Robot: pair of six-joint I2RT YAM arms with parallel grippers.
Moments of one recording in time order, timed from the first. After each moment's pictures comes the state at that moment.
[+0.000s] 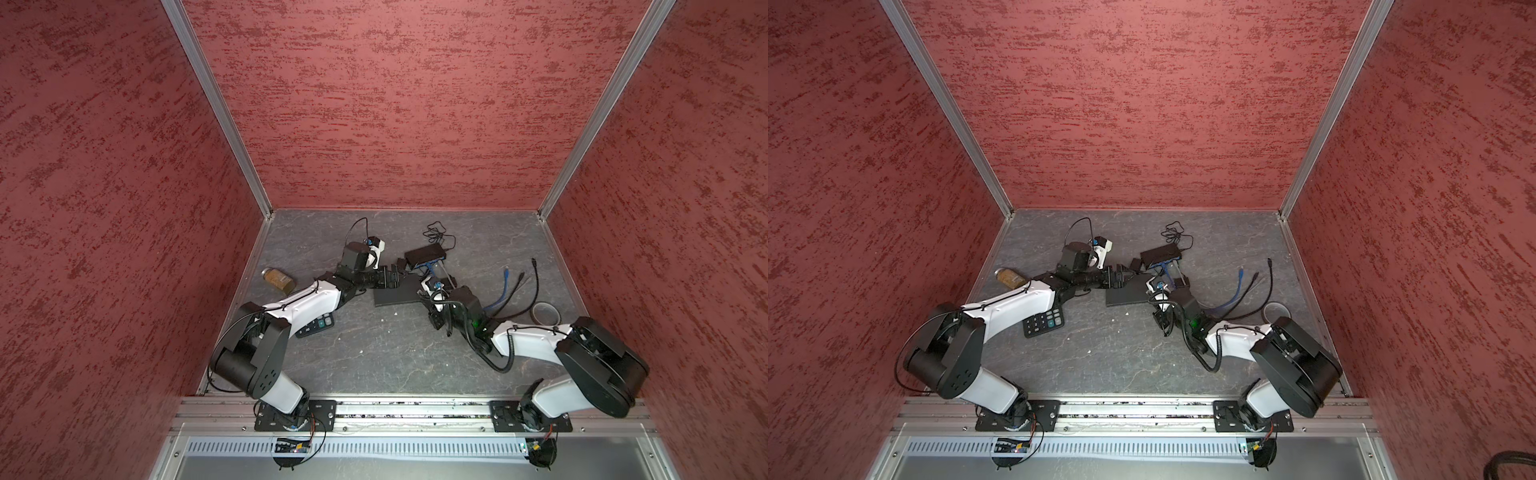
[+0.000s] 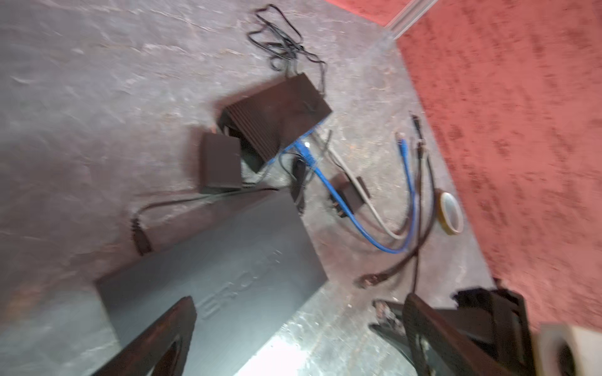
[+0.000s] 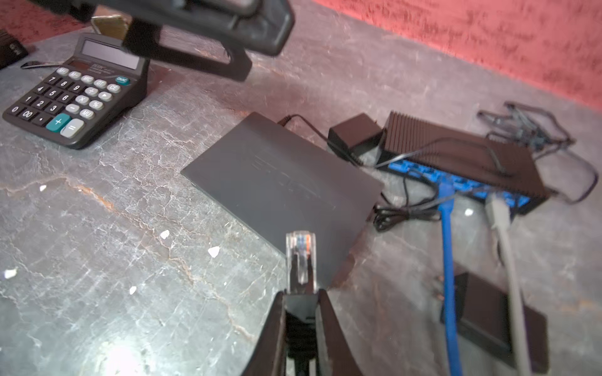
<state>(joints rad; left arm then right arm) -0.47 1.57 0.94 -0.04 0.33 -0.45 0.73 1.48 0.50 0.47 0.01 0.04</state>
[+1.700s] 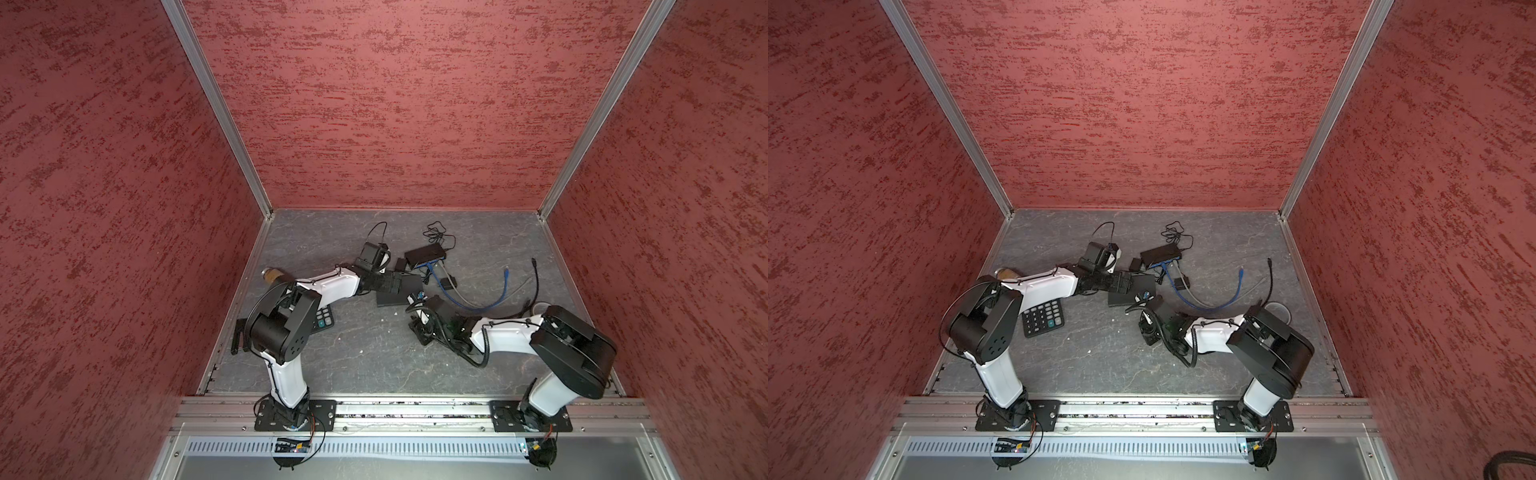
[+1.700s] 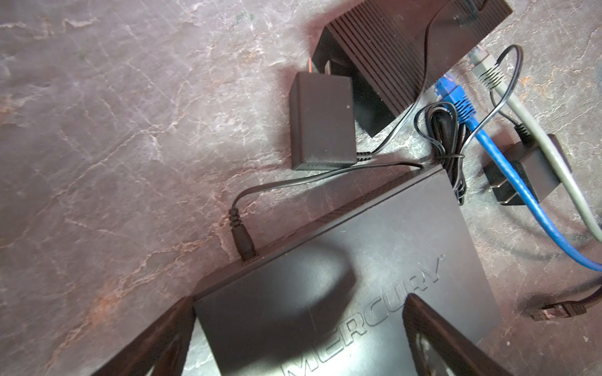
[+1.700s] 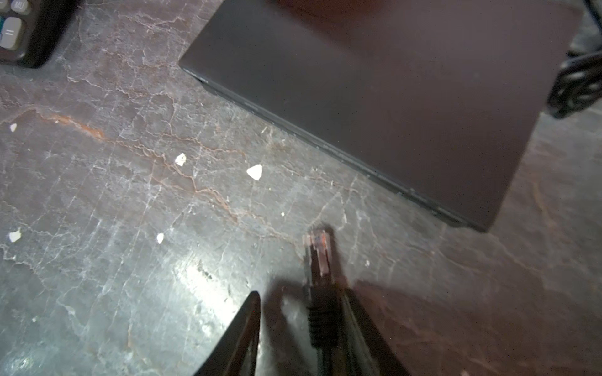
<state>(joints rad) -0.50 1.81 1.08 -0.21 0.11 -0.29 0.87 1.63 0.63 0.17 0.01 0.29</state>
